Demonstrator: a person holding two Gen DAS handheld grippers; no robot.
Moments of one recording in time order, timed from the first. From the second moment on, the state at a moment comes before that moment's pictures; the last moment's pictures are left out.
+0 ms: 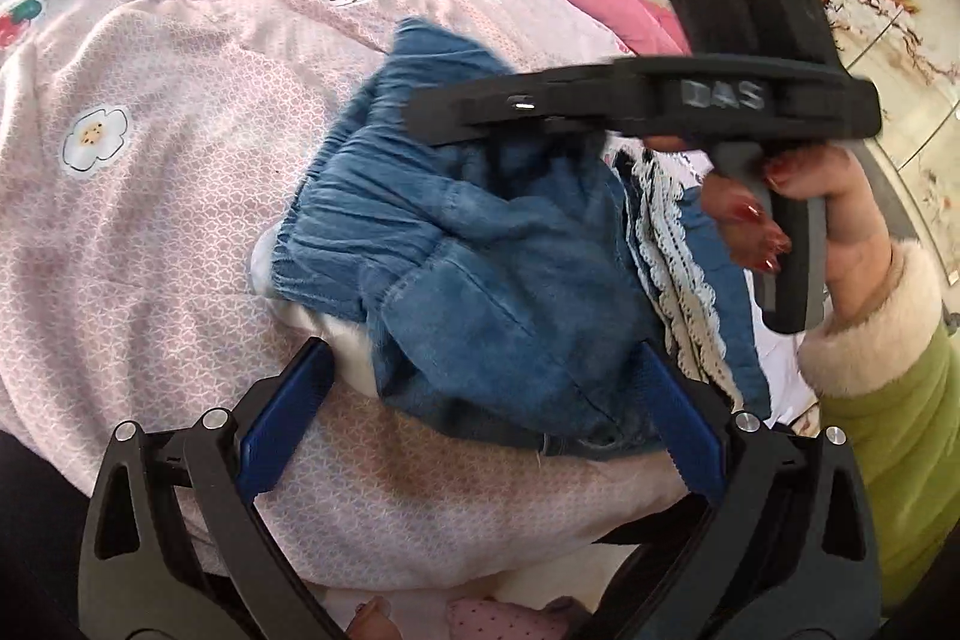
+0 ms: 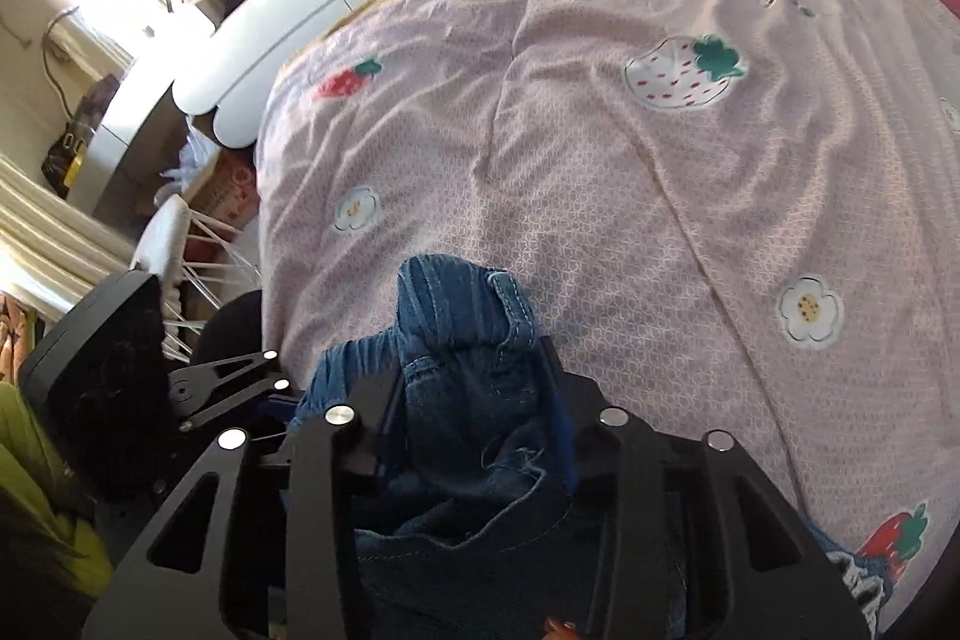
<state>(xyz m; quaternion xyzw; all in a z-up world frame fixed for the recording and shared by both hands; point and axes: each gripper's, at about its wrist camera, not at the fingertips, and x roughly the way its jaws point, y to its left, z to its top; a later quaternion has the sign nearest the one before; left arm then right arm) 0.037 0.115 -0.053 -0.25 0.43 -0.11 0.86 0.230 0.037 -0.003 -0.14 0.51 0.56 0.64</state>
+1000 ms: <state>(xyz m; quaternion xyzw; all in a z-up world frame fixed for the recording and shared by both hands) 0.087 0.015 0.006 -0.14 0.37 -0.19 0.90 0.224 -0.104 0.059 -0.08 0.42 0.52 0.74</state>
